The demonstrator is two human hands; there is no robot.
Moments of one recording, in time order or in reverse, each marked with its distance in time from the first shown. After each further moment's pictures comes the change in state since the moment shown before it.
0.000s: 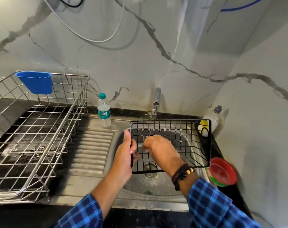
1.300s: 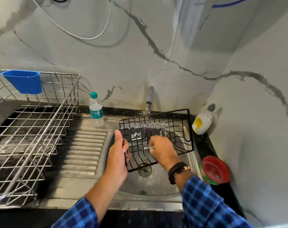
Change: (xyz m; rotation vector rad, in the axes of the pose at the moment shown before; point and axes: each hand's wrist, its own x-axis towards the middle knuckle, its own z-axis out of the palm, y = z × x) left_hand 0.010 -0.013 0.011 -0.005 0.139 -0.031; right_hand -0.006 0.032 0.005 0.158 -0.040 0.446
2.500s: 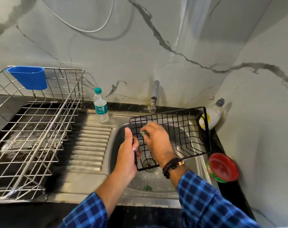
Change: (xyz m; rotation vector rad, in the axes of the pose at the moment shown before) left_hand -0.002 -0.003 0.011 -0.007 -0.030 -0.045; right_hand 0.022 -0.021 0.016 0.181 0.272 -0.288
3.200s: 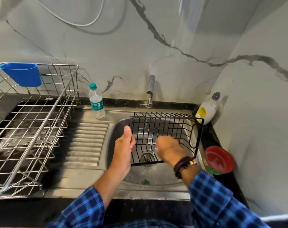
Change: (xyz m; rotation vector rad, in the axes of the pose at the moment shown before) left_hand 0.002 -0.014 -0.005 0.189 -0.045 0.194; right_hand -0.035 0.019 -0.023 -0.363 -0.521 0.405
